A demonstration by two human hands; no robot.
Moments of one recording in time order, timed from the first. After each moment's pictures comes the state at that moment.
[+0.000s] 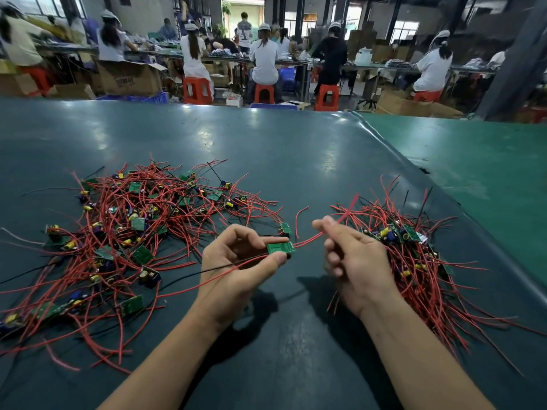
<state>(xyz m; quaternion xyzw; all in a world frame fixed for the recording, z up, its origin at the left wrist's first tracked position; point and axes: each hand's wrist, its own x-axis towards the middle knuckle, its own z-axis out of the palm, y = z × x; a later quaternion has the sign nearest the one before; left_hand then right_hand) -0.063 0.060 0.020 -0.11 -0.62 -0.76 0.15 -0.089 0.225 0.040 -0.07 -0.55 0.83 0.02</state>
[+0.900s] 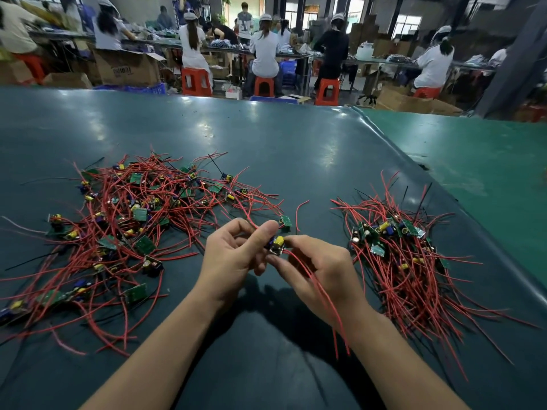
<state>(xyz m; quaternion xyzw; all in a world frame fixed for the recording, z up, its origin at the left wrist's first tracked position) -0.075 0.057 0.023 -0.02 -0.56 -0.82 0.08 -0.072 0.207 0.014 0.30 -0.81 0.41 0.29</state>
